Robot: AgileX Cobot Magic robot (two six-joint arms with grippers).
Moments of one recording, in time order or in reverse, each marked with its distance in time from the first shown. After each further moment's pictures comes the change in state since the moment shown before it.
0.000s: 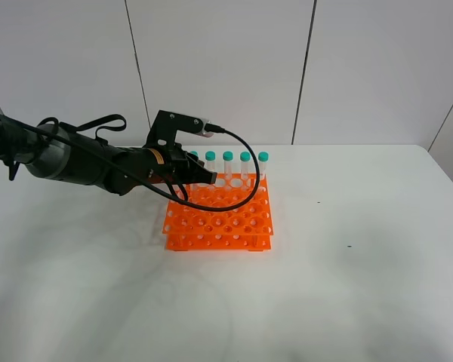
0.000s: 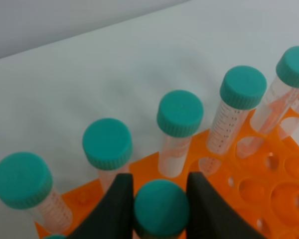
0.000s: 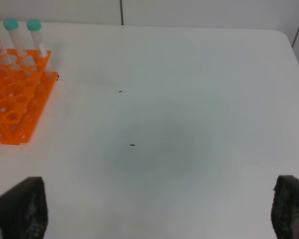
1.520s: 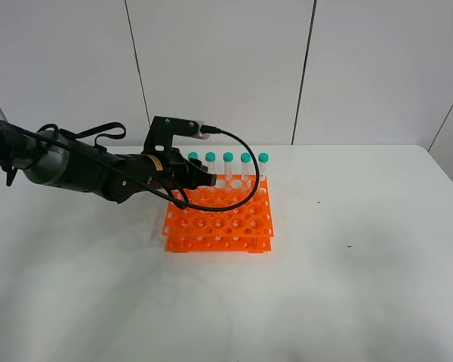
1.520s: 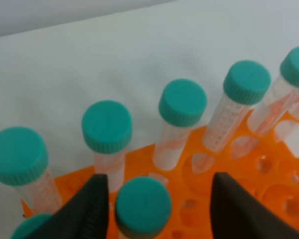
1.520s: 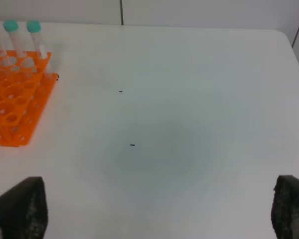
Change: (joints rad) left arm 0.000 -0.003 0.041 0.005 -0.045 -0.092; right arm 0.000 0.000 0.000 0.000 0.000 0.000
